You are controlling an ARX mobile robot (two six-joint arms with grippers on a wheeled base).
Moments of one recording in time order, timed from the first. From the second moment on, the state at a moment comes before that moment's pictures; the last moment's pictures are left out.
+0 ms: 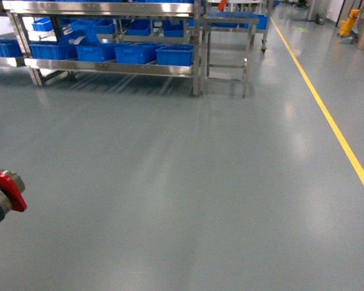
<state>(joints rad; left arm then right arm) 0.00 0.01 0.01 -0.01 0.00 0.00 0.00 0.01 0.01 -0.01 0.00 0.01</state>
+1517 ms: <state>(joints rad) 0.00 0.01 0.01 -0.01 0.00 0.00 0.00 0.01 0.01 0.00 0.00 0.01</state>
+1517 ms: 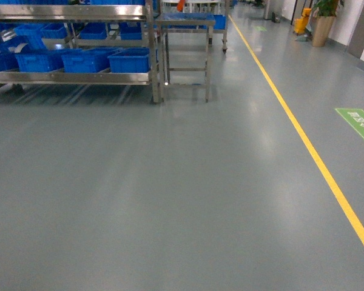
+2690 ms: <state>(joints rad) 0.00 0.01 0.01 0.00 0.00 0.00 0.00 0.01 0.01 0.00 0.00 0.01</state>
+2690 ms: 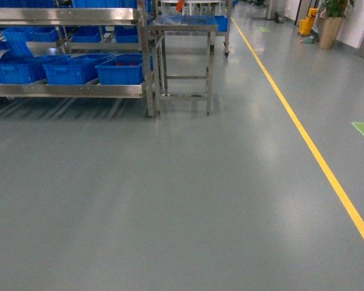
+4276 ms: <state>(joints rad) 0.00 0.01 0.01 -0.01 0.00 0.00 0.00 0.01 0.01 -0.01 0.00 0.01</state>
